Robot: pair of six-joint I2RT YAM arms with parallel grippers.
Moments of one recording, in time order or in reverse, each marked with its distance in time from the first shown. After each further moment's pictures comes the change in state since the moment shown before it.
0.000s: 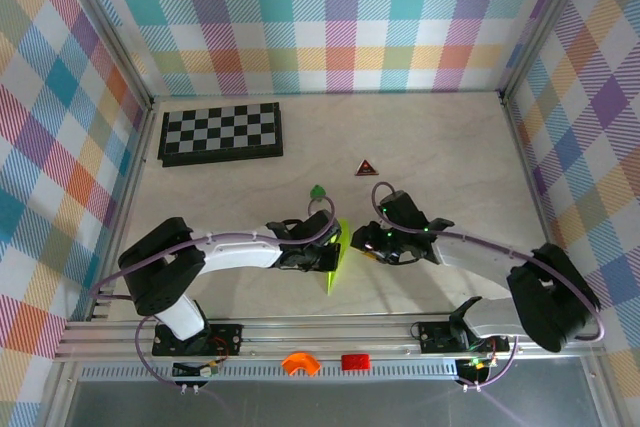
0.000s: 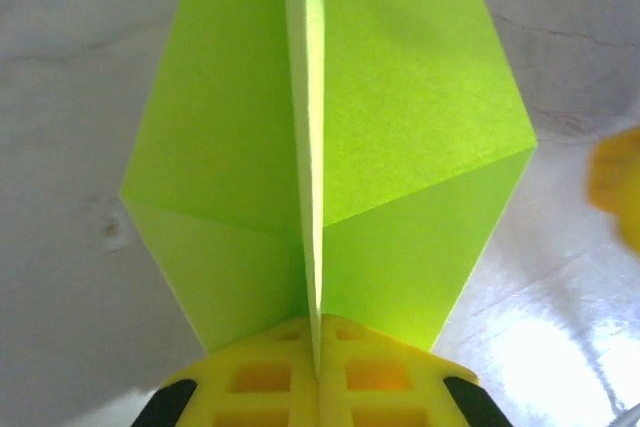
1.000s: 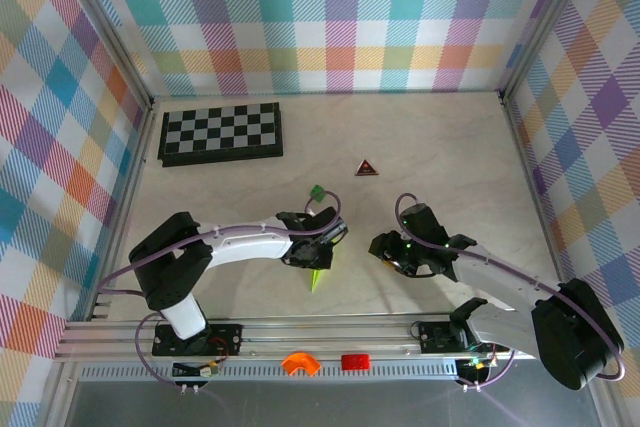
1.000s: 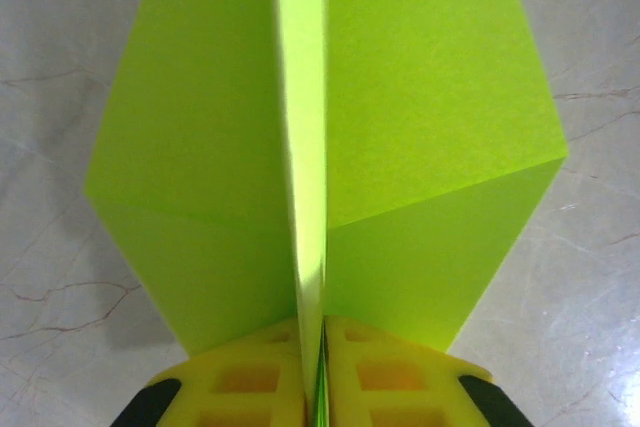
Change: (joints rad) left arm -0.003 0.073 0.134 -0.288 -0.141 0.003; right arm -0.066 -0.195 -0.146 -0.055 0.050 0.026
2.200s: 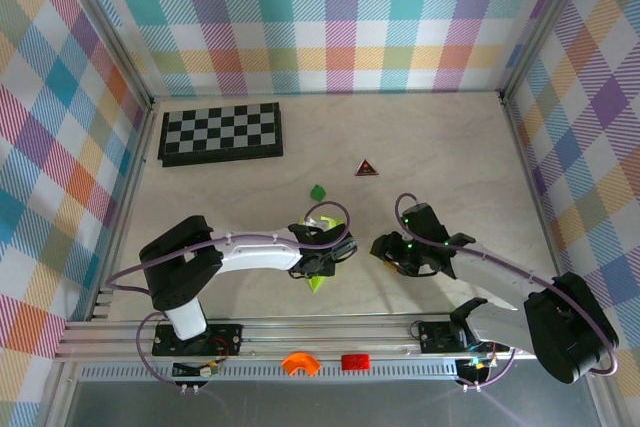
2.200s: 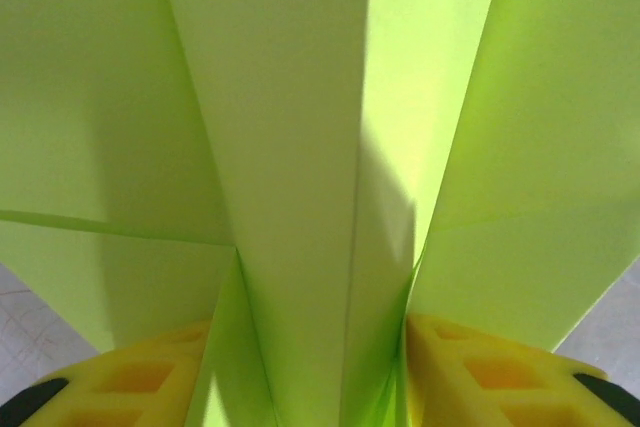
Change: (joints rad) left arm -0.103 0.035 -0.003 -0.013 -0.193 -0.202; right arm -0.049 0.043 -0.008 0.005 -0.048 -0.043
